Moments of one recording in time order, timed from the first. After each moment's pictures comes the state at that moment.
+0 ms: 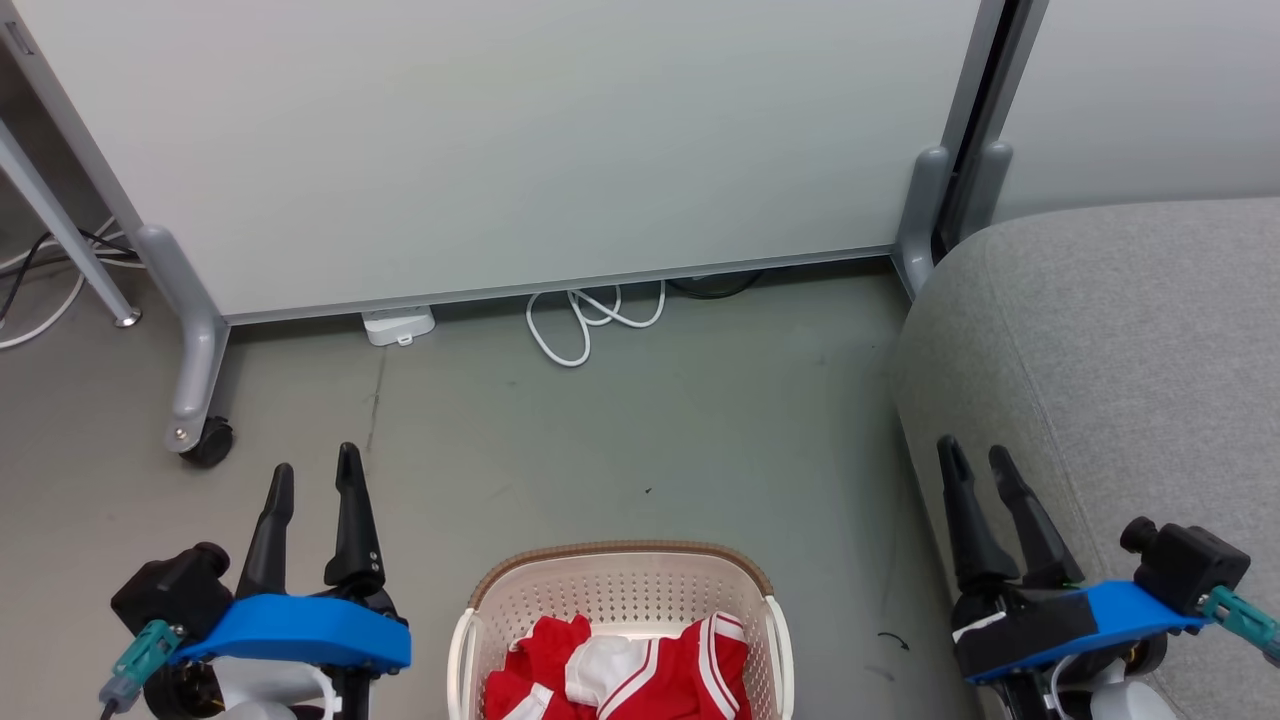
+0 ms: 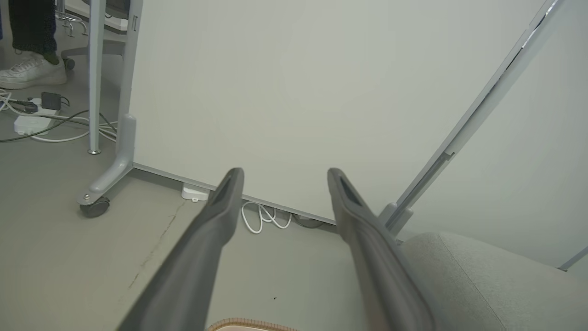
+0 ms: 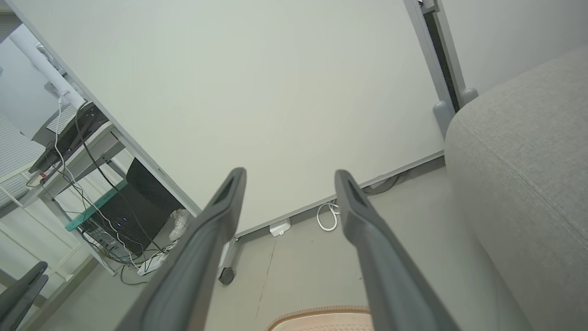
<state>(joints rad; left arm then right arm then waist) -0.07 0.08 -0.06 0.19 -0.53 -0.03 -0.14 -0.09 -0.04 0.07 0.18 0.61 0.13 -0.14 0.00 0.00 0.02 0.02</state>
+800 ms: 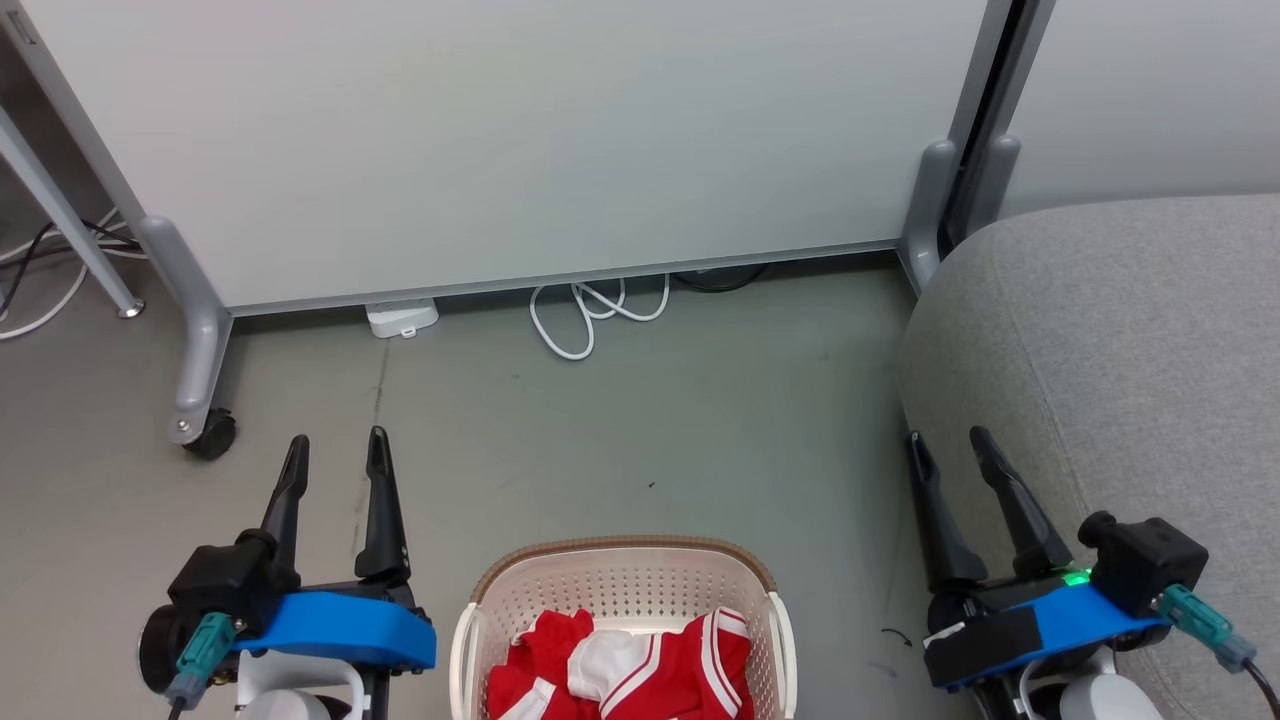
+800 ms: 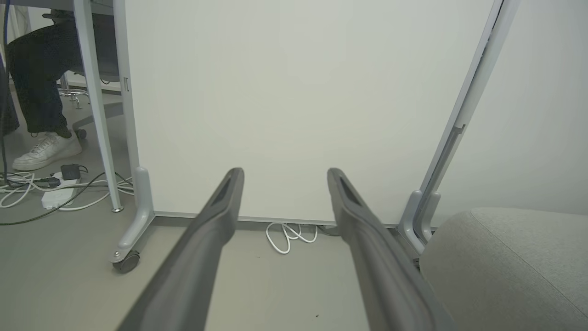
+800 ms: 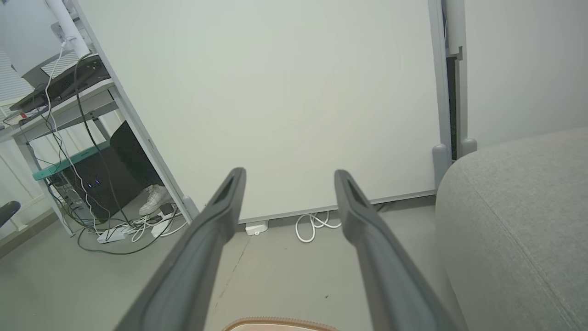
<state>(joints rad) -0.08 0.10 -0.11 0.18 -0.30 0.00 -0.19 -0.10 -0.04 0.10 0.16 0.37 0.13 -0.19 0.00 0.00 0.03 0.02</state>
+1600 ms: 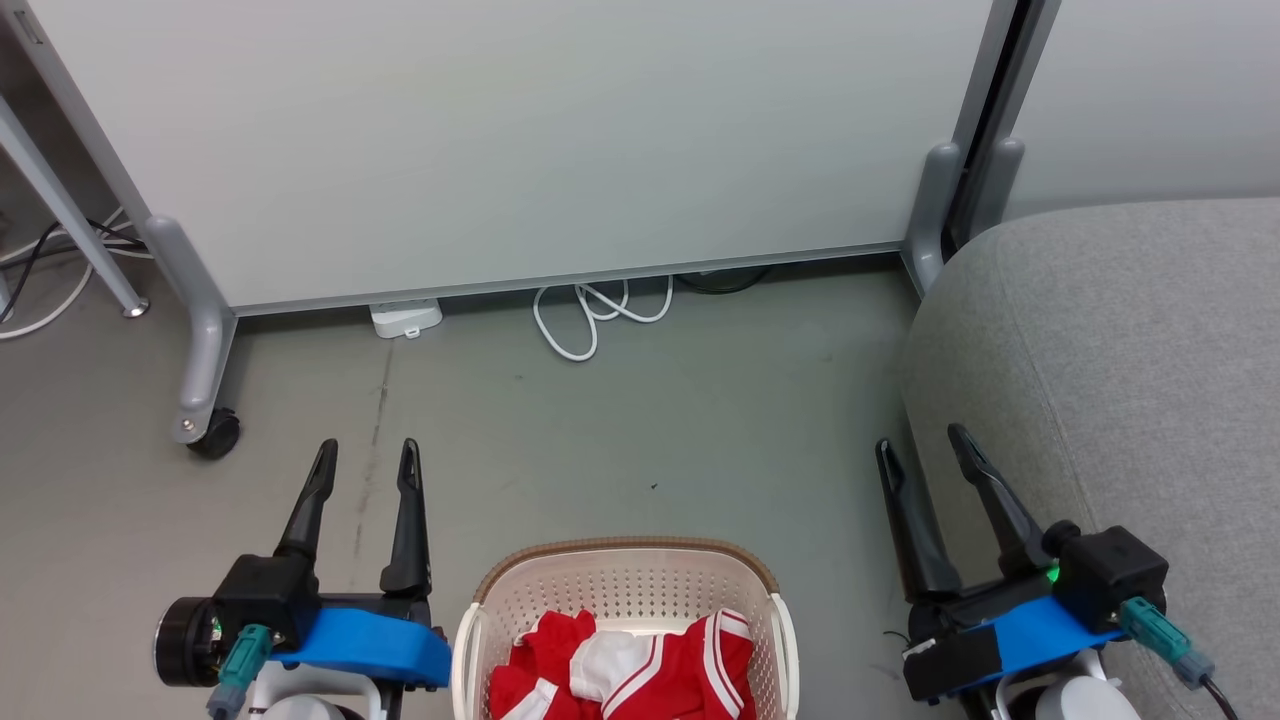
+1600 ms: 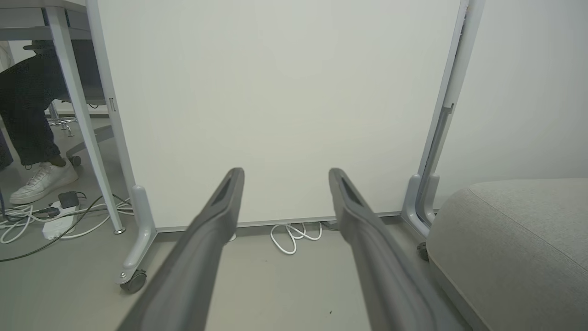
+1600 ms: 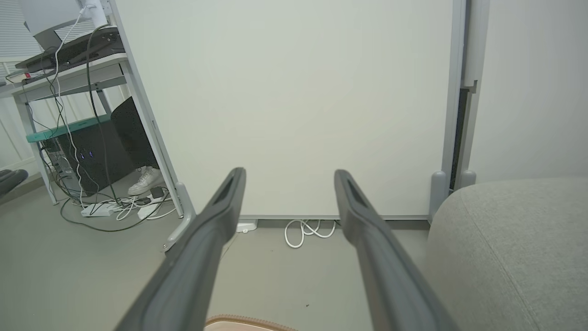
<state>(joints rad) -0.08 0.08 -0.10 0.22 -0.16 -0.06 -0.24 -0.10 -0.05 0.13 0.16 0.21 0.13 -0.24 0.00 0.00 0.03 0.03</state>
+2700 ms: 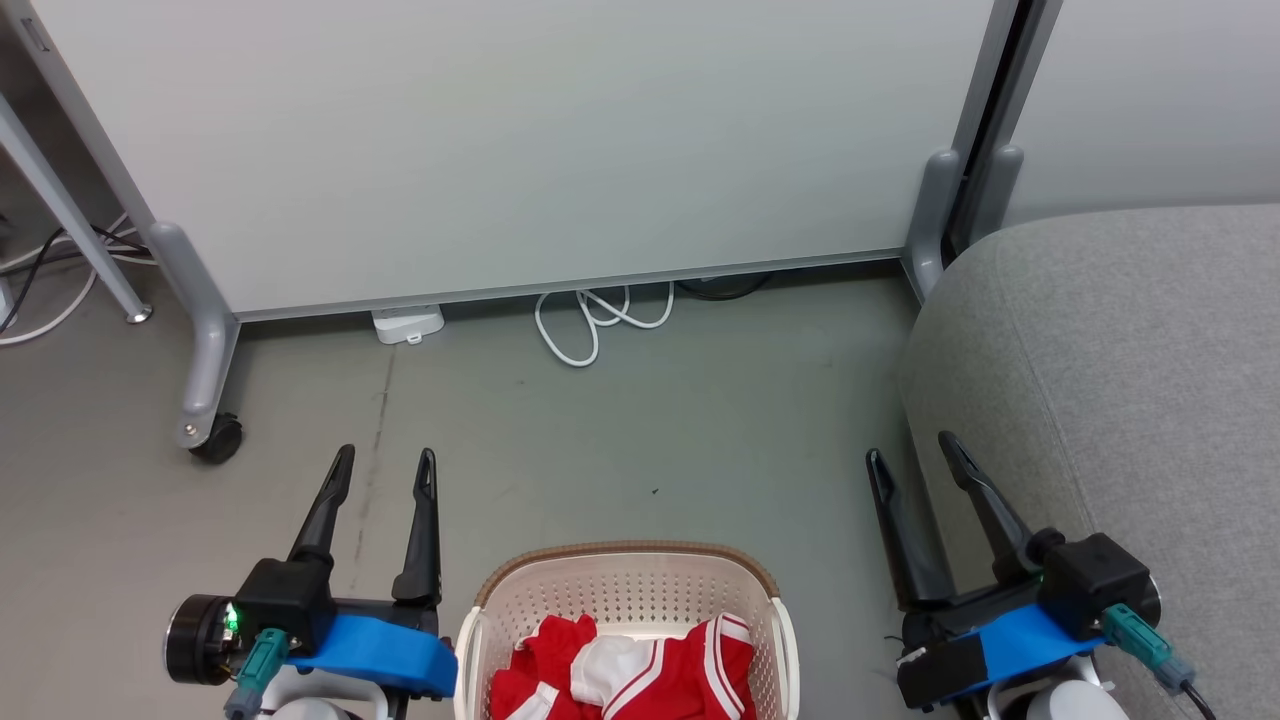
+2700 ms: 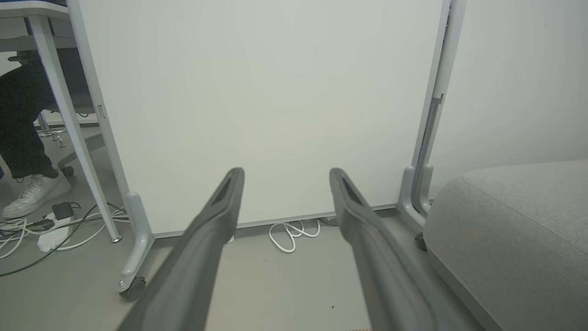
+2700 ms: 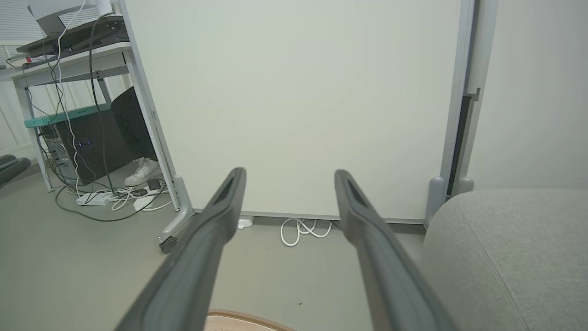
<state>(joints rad) -0.09 0.06 -0.08 0.26 -0.09 -0.11 -0.26 -0.10 -0.05 0.14 0.19 0.16 0.13 -0.26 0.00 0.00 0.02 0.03</state>
